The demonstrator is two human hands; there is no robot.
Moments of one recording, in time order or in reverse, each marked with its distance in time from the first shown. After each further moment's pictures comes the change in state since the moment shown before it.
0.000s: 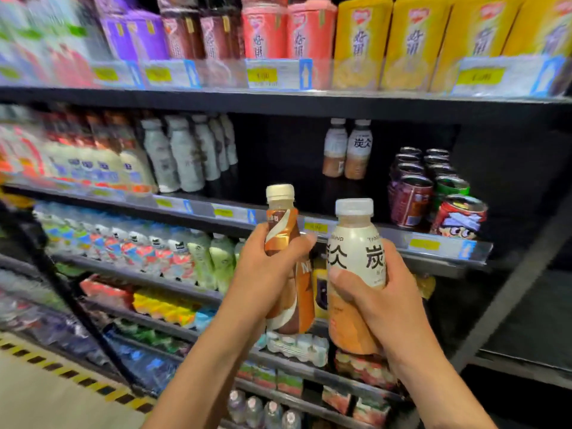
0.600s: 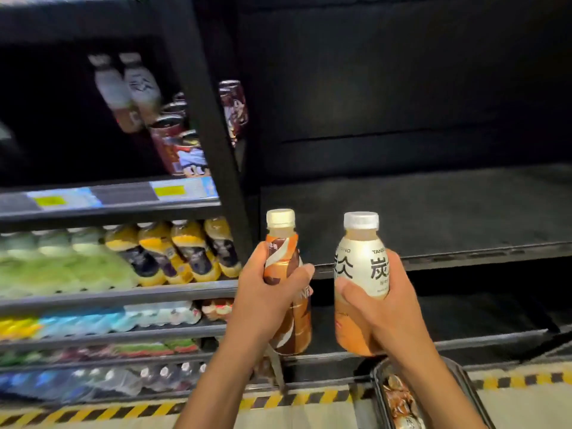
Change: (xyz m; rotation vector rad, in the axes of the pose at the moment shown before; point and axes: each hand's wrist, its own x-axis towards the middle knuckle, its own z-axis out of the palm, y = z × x) left_hand -0.101 -0.091 0.329 0.157 -0.311 -0.160; right_hand -0.088 0.088 -0.343 -0.161 0.350 0.250
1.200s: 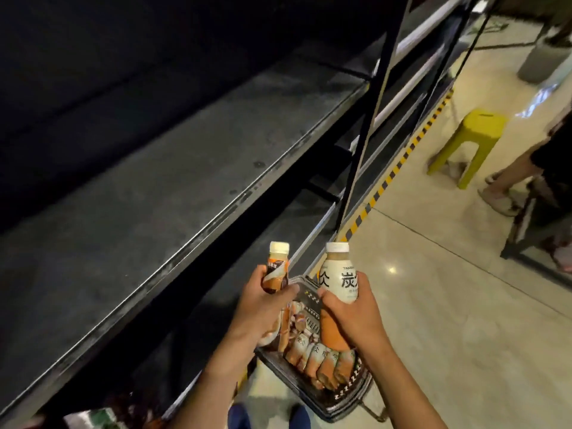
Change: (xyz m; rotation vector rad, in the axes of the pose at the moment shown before) left_hand 0.022 -0.115 0.400 0.382 -0.849 -0.228; right_hand -0.037 0.224 -0.298 0.046 0.766 0.514
